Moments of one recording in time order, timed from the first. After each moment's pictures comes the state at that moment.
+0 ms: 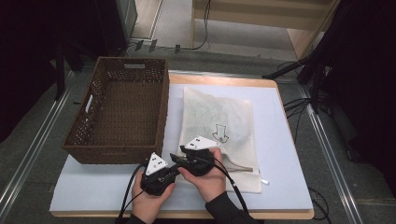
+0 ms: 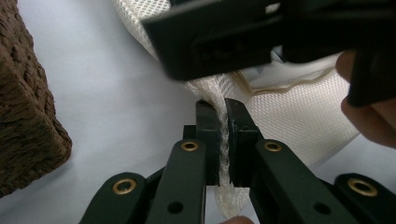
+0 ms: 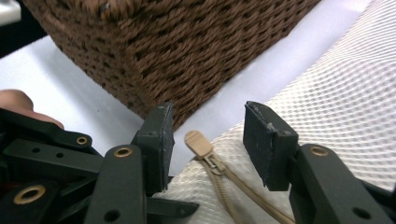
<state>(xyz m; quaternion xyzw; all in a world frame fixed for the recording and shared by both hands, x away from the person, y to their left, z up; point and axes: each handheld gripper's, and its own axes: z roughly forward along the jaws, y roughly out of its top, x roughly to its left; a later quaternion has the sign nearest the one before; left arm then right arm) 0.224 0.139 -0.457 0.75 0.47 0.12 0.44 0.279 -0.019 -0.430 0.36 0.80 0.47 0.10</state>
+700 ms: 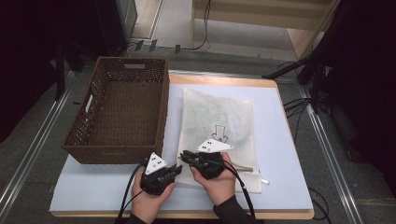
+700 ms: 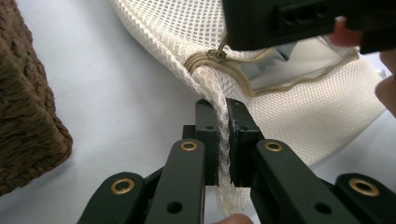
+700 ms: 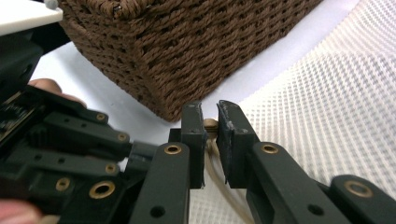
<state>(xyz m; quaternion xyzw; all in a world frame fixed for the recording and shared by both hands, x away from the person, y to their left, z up) 0.226 0.141 -0.459 0.75 0.47 0.12 0.45 0.272 -0.048 -0.429 0.36 0.79 0.49 0.07</state>
